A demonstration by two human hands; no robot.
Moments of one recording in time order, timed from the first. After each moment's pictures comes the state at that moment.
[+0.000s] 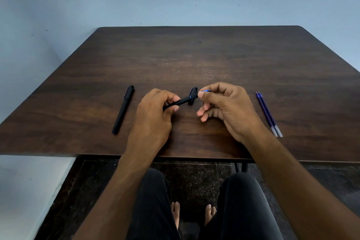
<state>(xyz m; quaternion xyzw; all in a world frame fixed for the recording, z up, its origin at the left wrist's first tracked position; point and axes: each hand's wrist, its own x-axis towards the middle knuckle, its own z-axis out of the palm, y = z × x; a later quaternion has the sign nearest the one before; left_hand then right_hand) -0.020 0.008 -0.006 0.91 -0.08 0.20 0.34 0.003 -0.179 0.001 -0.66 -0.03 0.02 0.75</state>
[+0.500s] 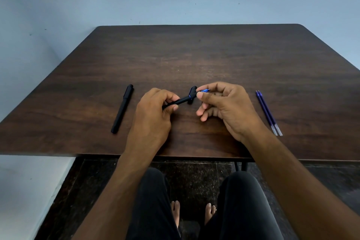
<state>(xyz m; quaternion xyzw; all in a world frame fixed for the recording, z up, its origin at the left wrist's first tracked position) -0.019 0.008 -0.007 0.92 -0.08 0.20 0.34 0.003 -0.180 -0.002 -0.66 -0.05 0.02 0.75</state>
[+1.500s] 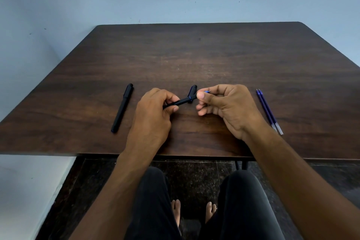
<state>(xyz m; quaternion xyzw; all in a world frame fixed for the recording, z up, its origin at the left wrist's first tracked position) -0.020 0.008 -0.004 0.92 -0.07 0.19 0.32 0.006 -0.182 -0.006 -0.63 -0.02 0.04 0.78</state>
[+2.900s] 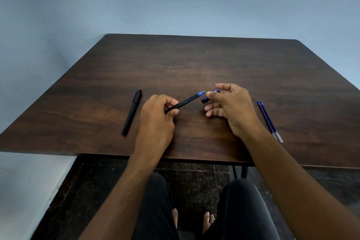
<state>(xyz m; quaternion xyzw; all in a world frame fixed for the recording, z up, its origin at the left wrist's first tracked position) -0.024 0.011 -0.002 0.90 0.01 0.19 0.40 0.018 -0.169 0.013 -0.66 0.09 -0.01 0.74</state>
